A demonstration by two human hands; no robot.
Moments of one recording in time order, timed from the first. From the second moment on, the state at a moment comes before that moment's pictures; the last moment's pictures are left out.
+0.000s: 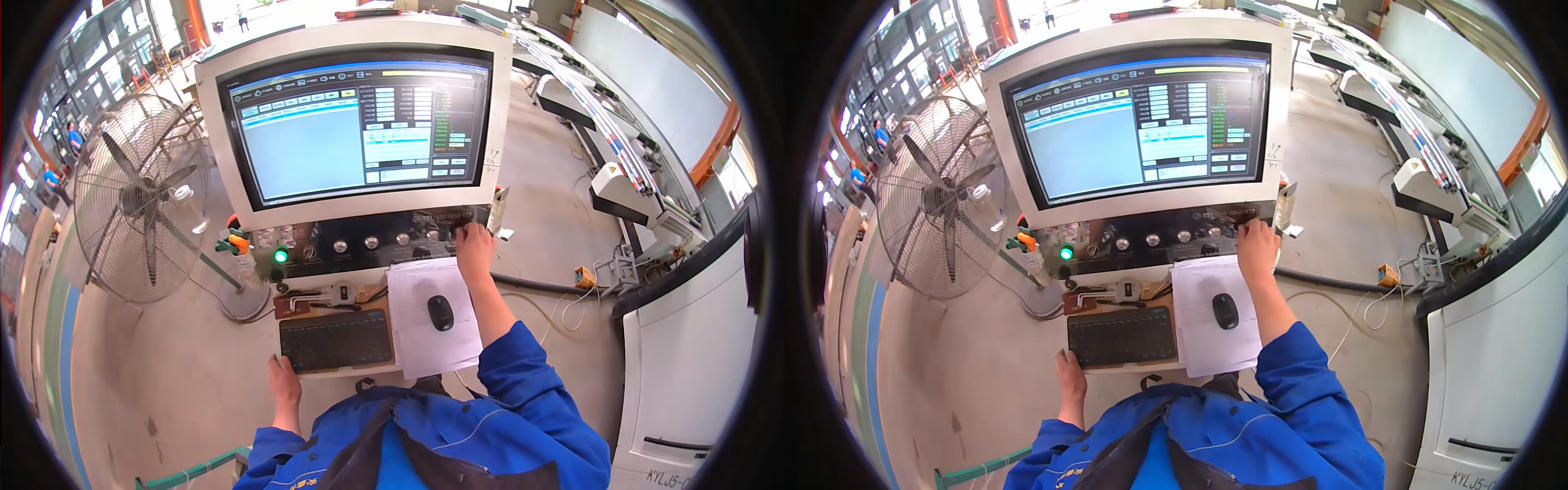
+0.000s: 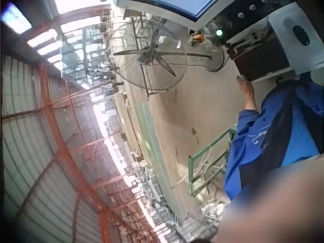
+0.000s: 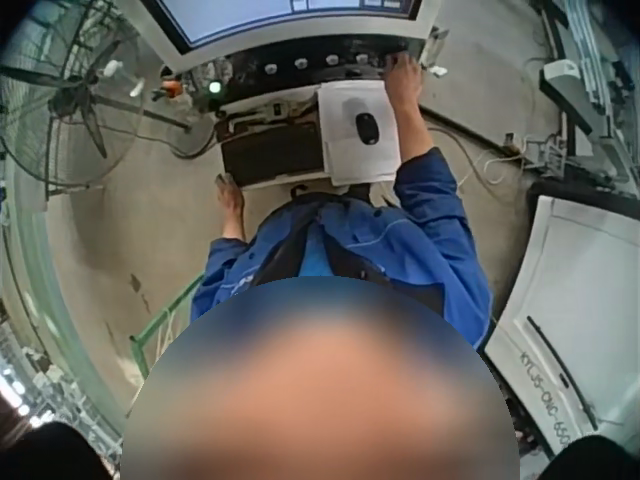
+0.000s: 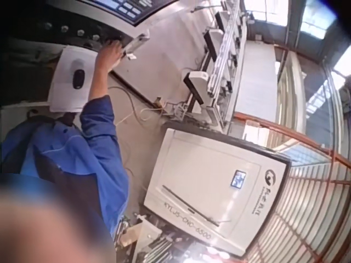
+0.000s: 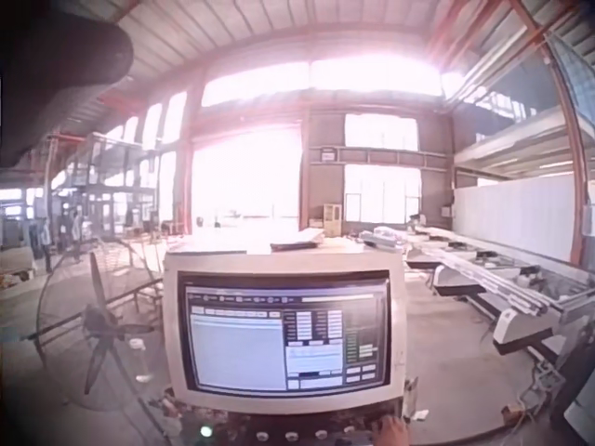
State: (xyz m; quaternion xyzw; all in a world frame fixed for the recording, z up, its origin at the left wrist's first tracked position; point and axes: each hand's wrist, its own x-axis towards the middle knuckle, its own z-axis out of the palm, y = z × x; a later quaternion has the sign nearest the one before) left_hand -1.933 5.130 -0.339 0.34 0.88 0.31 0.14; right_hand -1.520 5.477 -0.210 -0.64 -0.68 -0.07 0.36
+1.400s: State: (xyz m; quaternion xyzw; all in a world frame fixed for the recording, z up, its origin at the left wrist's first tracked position) left_hand -1.934 5.129 -0.338 0.35 0.87 0.31 0.17; right_hand -1.524 5.460 -0.224 -0.64 -0.39 0.42 0.52
